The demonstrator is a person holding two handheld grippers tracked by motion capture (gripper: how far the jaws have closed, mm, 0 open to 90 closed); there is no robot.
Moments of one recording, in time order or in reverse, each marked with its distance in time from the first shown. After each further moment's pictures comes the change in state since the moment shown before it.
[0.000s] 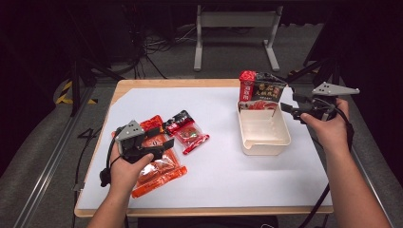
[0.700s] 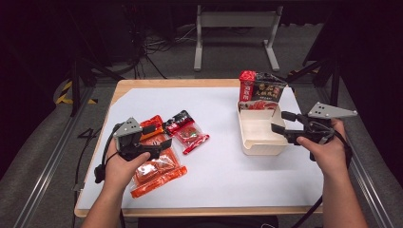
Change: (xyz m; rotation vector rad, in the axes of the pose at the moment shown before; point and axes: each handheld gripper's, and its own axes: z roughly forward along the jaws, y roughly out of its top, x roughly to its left) left arm 0.010 0.004 -0.002 0.043 0.007 0.049; right arm 0.054 -0.022 -0.020 -0.050 0.172 -0.018
